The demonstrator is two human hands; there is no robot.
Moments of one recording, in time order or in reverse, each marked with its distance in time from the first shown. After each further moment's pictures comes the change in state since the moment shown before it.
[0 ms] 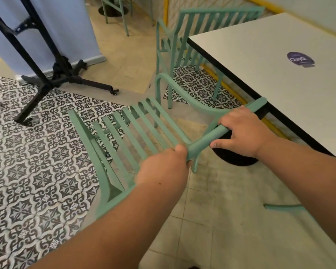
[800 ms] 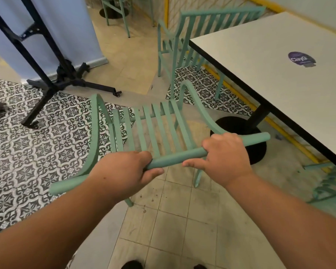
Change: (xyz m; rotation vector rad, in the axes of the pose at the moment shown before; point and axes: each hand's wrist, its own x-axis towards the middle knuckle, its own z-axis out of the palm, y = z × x) left_hand -0.019 -0.102 -0.036 0.210 -0.008 0.195; right_hand -0.027 -0.102 0.015 -0.022 0.189 0.161
